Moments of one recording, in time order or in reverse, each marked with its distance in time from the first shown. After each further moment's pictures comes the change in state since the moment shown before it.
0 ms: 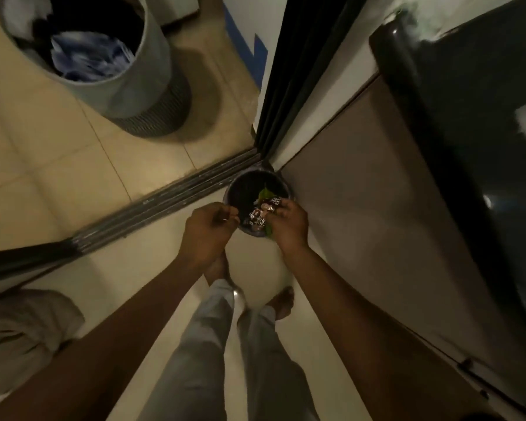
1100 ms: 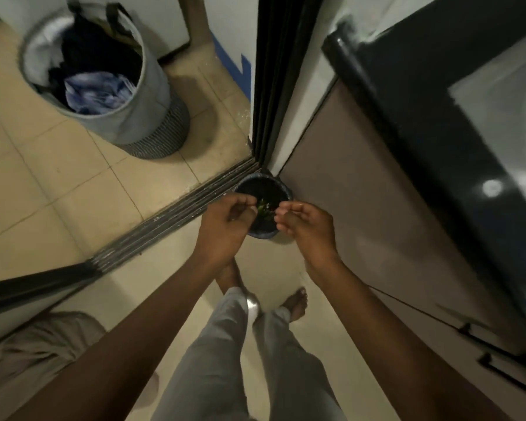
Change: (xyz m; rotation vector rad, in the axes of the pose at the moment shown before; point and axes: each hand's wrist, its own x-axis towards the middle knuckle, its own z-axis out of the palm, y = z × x) left_hand -0.044 0.056 0.000 -0.021 -0.056 0.160; right_hand -0.103 -0.050 -0.064 0.339 -0.071 -0.079
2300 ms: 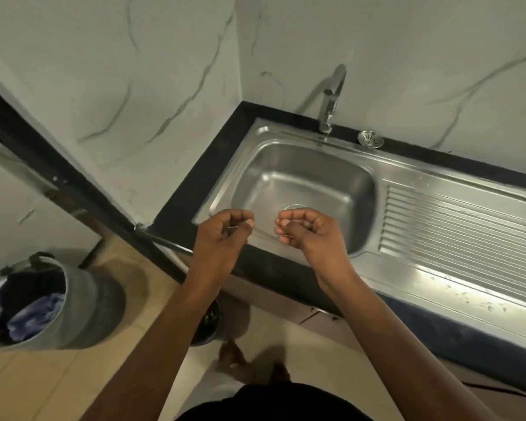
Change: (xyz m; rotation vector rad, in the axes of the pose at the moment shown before) left_hand -0.200 0.325 0.138 -0.016 -0.426 0.463; right_hand -0.241 -0.187 -0.282 0.324 0.272 -0.568
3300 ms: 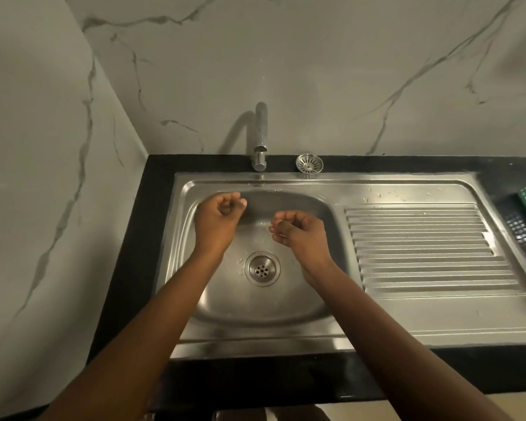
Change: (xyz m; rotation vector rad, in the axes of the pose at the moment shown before) left_hand 0.285 0.019 0.125 0.100 -0.212 0.071; right_hand 0.192 -0.006 -0.049 0.102 0.494 0.052
